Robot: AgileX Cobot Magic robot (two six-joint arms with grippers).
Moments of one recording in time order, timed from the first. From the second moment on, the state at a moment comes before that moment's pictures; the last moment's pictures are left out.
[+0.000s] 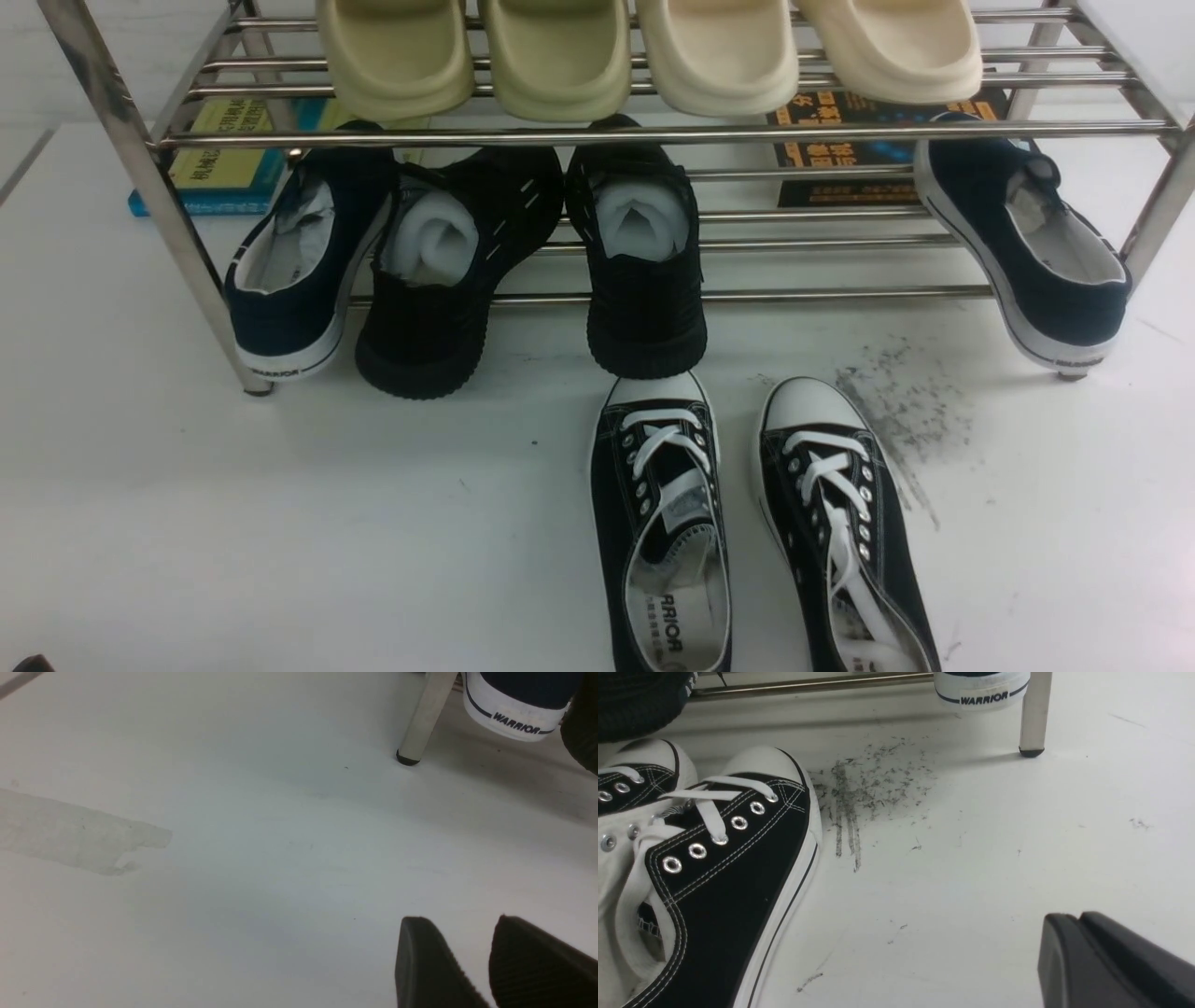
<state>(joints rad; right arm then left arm) 0.10 -0.01 0.01 0.01 0.39 0.17 0.02 -0.01 0.01 0.20 0.40 -0.42</state>
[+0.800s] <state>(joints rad) 0.10 -0.01 0.01 0.03 0.40 0.19 0.02 -0.01 0.01 0.20 0.40 -0.42</state>
